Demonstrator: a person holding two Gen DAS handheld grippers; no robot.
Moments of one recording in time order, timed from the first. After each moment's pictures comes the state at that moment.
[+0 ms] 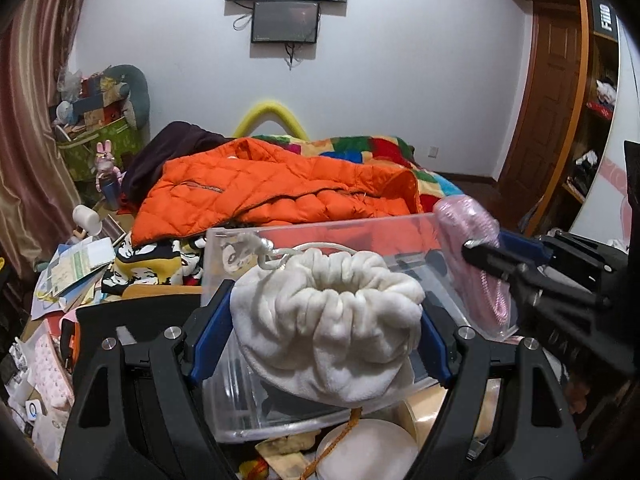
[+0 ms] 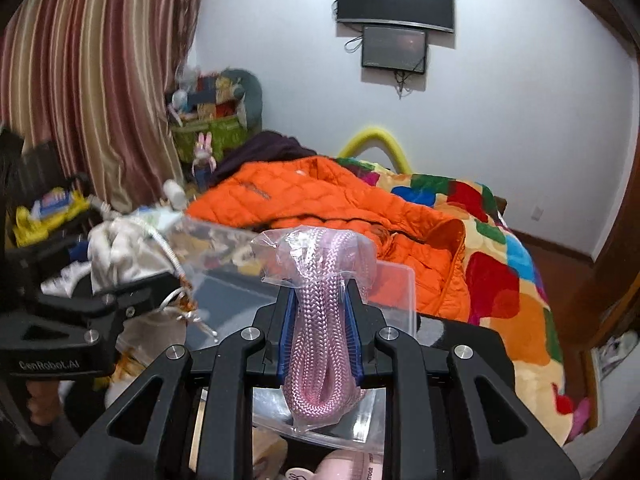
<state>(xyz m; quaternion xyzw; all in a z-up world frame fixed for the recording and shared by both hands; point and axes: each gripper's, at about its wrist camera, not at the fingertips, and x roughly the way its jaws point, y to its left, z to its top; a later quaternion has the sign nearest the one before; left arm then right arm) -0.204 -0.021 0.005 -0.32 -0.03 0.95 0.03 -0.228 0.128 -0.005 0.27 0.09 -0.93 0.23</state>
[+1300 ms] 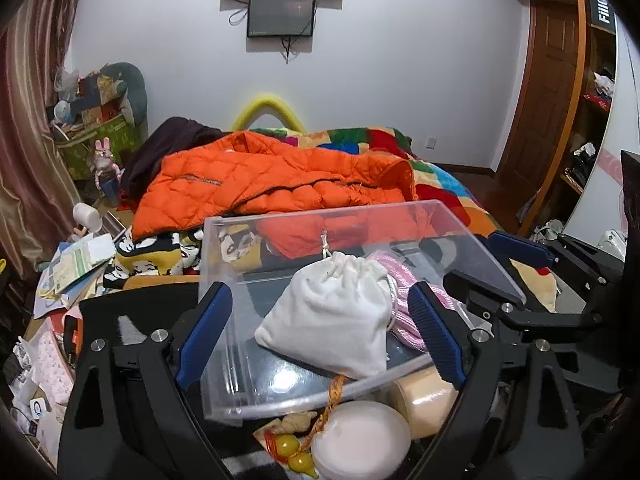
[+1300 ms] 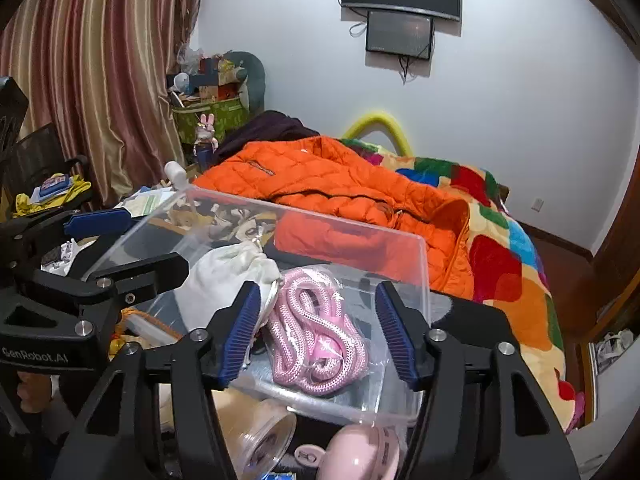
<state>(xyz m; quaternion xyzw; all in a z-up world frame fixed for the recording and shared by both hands) -0.188 -0.017 0.012 -0.32 -0.02 0.95 0.03 -0.218 0.126 -0.012 0.29 0.10 -0.92 0.23</state>
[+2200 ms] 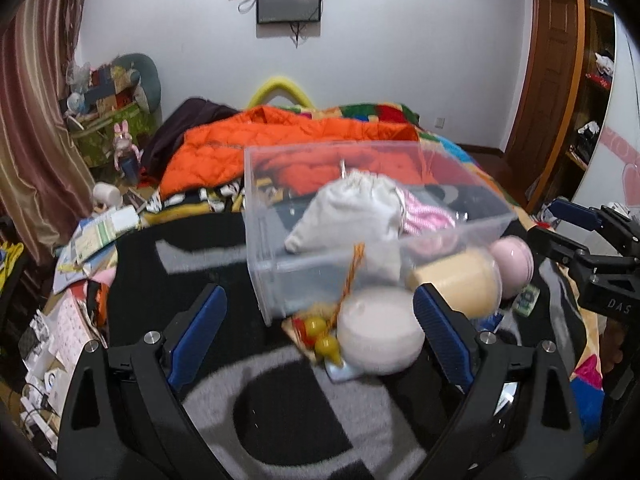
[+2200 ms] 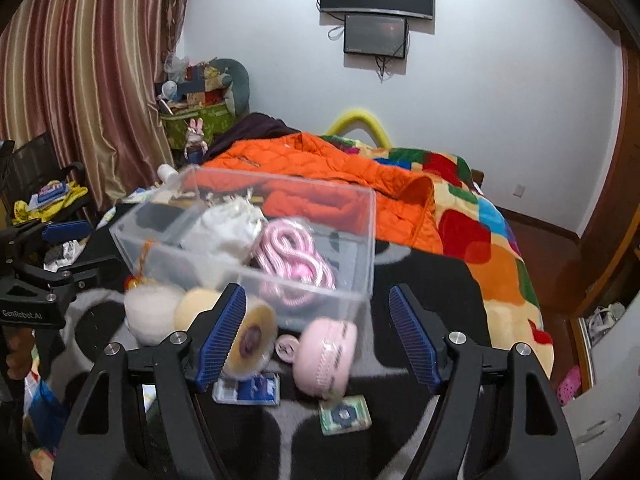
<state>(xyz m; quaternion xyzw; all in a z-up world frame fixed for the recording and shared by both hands) -0.117 -0.028 -0.019 -0.36 -0.01 0.93 0.01 -0.158 0.177 -0.020 0.30 0.08 -0.93 0.20</state>
